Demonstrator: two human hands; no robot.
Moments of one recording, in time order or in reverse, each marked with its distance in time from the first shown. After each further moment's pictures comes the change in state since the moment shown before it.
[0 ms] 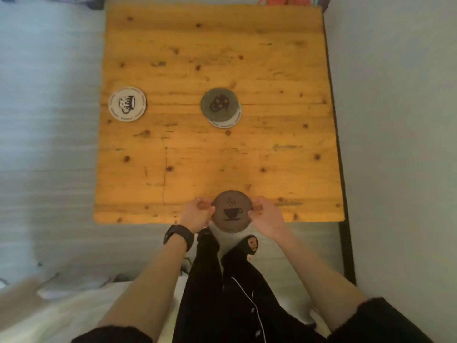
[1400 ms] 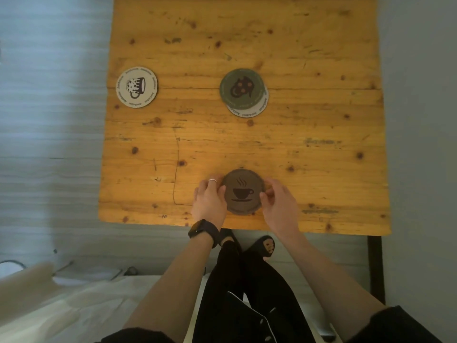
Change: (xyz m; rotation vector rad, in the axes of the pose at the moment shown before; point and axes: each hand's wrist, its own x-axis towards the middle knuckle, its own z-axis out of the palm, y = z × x) left_hand 0.048 -0.002 0.018 0.438 0.462 0.307; right_hand 0.072 0.005 0.044 -0.039 0.435 -0.234
